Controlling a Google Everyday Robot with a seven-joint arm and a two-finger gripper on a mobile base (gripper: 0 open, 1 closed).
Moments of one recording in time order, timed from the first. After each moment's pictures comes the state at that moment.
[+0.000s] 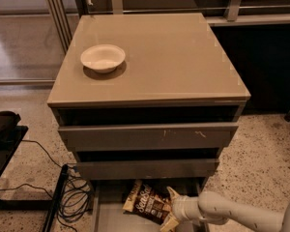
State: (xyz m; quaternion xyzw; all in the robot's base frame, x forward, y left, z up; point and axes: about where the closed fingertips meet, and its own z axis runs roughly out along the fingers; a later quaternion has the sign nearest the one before) arm 0.466 -0.085 0.246 -0.54 0.74 0.22 0.33
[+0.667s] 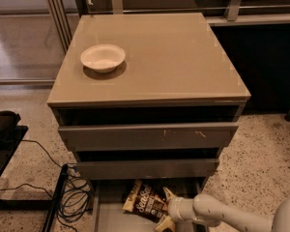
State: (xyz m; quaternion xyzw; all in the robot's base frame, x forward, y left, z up) arm 0.482 -0.071 0.209 -0.54 0.73 0.22 0.35
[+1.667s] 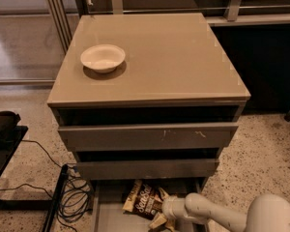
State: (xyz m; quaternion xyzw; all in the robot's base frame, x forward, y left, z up) arm 0.509 -0.053 0.145 -0.52 0.74 0.23 0.35
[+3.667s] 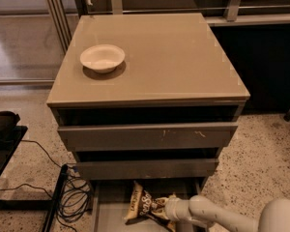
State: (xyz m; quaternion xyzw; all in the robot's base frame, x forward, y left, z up) arm 0.502 -0.065 0.164 -0.52 0.74 0.22 0.36
